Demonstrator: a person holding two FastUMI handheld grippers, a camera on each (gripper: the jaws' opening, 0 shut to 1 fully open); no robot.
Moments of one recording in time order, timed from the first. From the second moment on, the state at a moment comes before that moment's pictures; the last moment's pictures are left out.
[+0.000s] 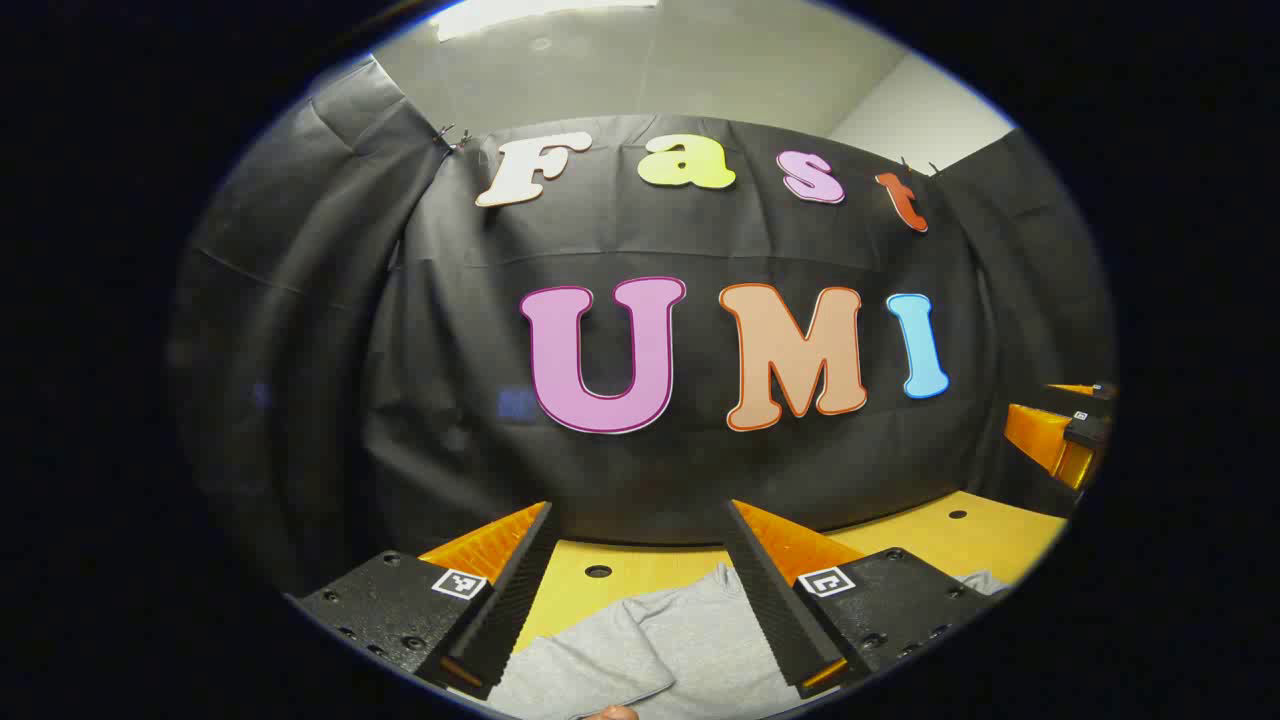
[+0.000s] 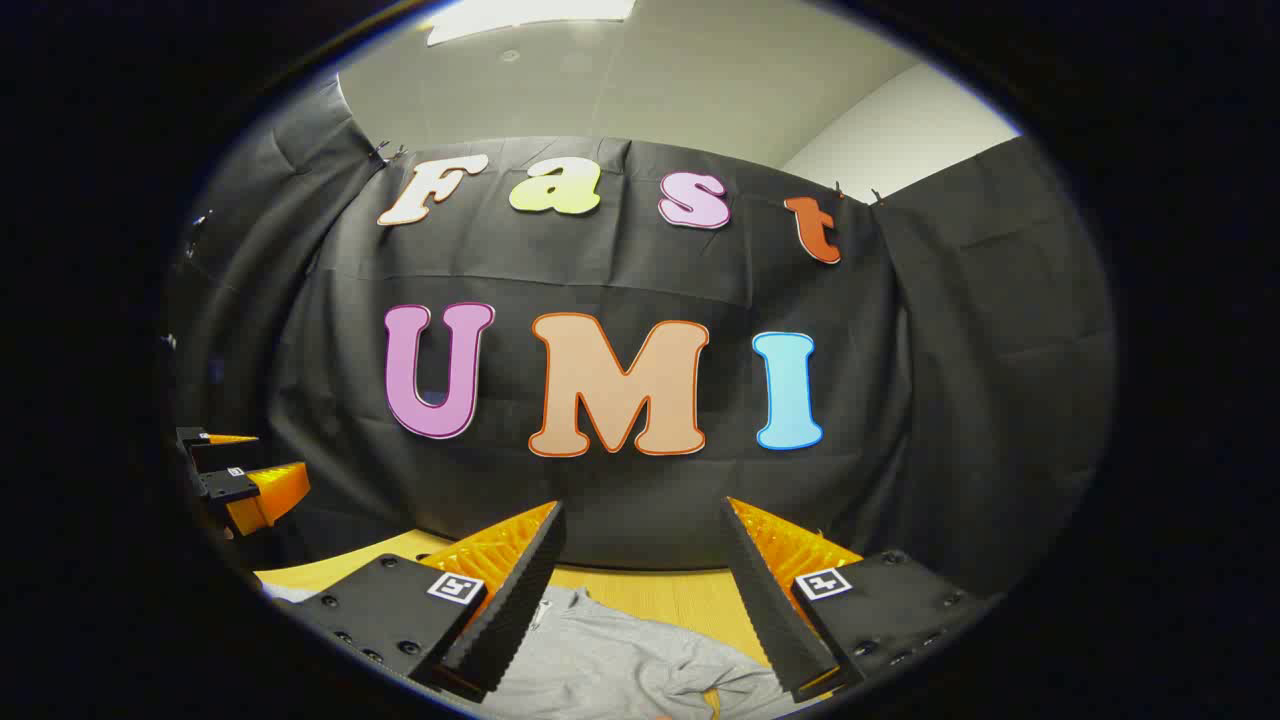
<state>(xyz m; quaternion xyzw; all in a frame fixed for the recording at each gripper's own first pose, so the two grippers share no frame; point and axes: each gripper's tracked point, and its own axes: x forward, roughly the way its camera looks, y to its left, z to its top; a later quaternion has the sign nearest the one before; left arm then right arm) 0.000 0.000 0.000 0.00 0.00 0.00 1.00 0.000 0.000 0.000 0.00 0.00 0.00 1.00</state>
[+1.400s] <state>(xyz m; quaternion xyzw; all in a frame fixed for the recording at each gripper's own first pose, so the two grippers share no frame) 0.023 -0.003 -0.007 0.01 0.00 0.00 1.00 0.024 -0.051 -0.015 -0.05 0.03 -0.01 1.00</state>
